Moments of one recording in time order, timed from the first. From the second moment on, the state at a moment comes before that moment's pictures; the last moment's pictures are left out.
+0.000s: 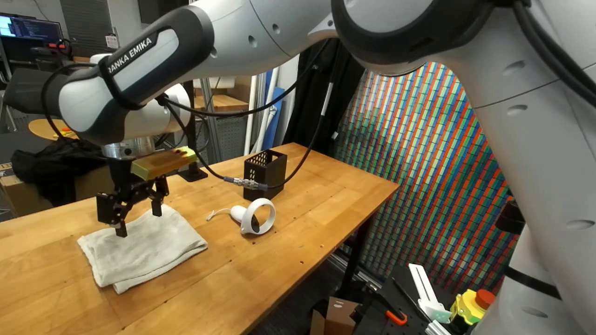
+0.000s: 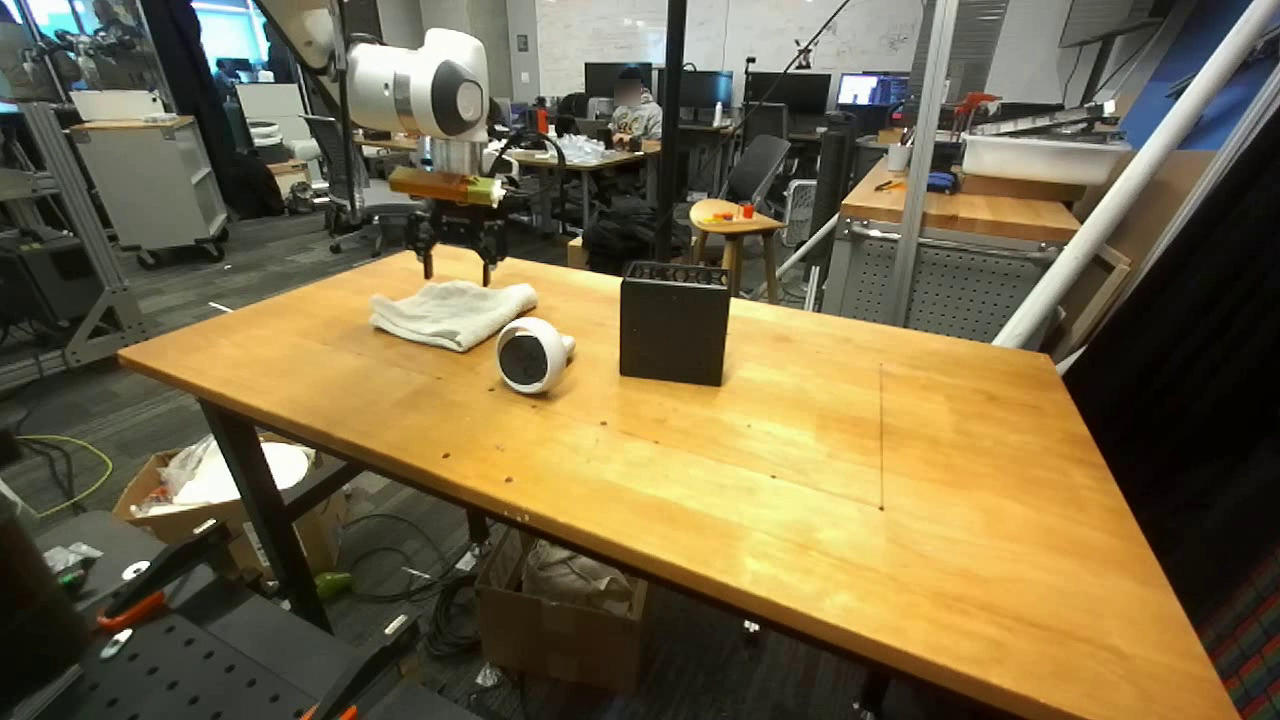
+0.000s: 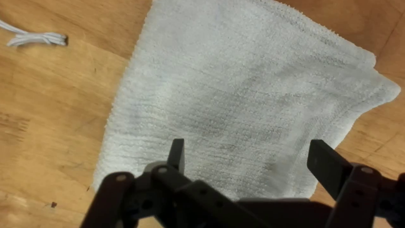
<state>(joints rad) 0.18 0.71 0.16 -1.49 -0.04 2.12 -0.11</state>
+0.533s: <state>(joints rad) 0.17 0.85 0.16 -1.39 -0.03 2.13 -0.12</state>
